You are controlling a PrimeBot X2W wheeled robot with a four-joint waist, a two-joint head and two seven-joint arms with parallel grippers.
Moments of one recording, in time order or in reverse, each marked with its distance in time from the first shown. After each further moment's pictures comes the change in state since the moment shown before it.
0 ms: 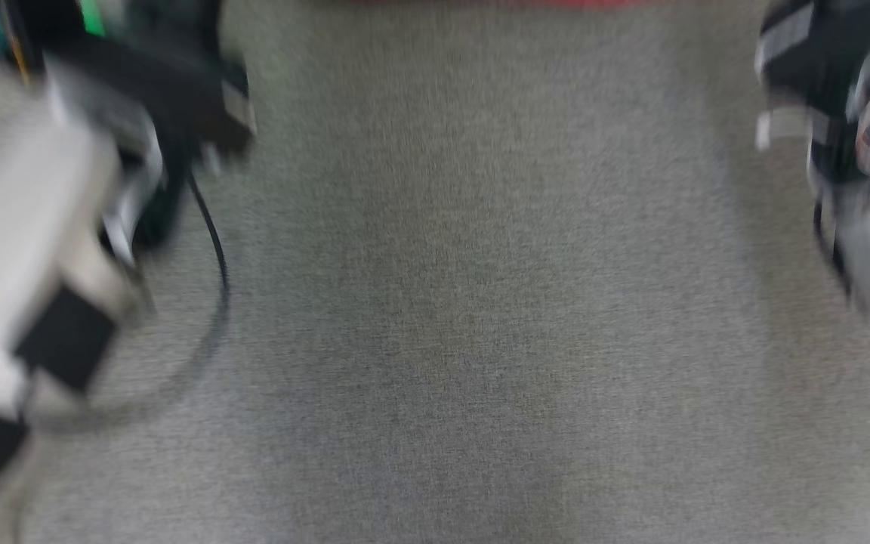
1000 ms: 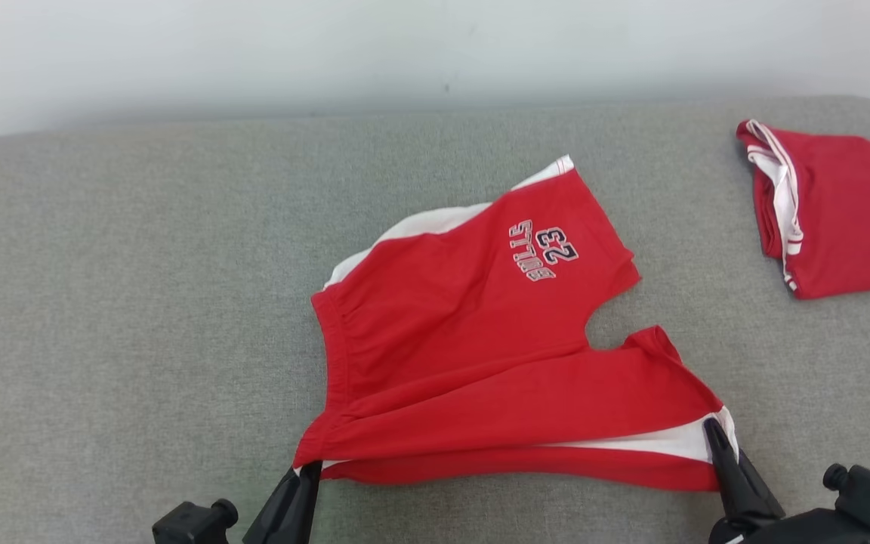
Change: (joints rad) left arm 1.117 -0.166 0.291 -0.289 0.341 0.028 -0.003; right arm 1.106 0.075 -0.199 -0.367 -0.040 0.000 -0.036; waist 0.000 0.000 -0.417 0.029
